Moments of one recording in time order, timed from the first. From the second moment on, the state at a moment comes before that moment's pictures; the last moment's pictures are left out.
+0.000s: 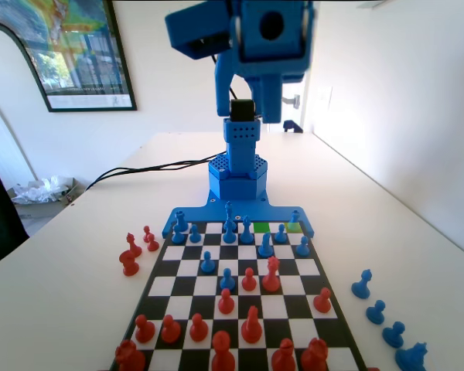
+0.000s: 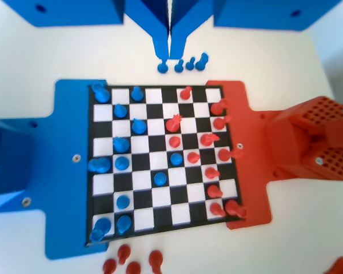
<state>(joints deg) -8.6 110.6 101.5 88.2 -166.4</state>
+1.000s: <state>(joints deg) -21.8 102.3 129.0 64.3 -151.6</state>
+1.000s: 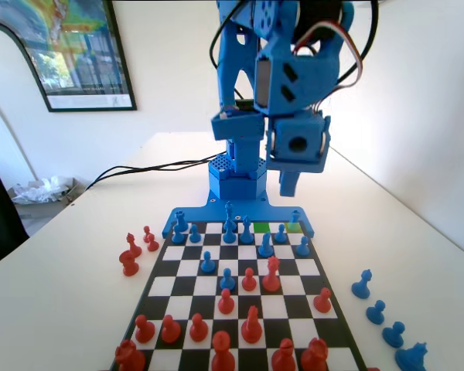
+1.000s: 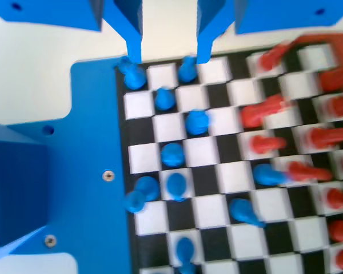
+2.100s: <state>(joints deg) -33.5 99.1 143.3 43.0 -144.1</state>
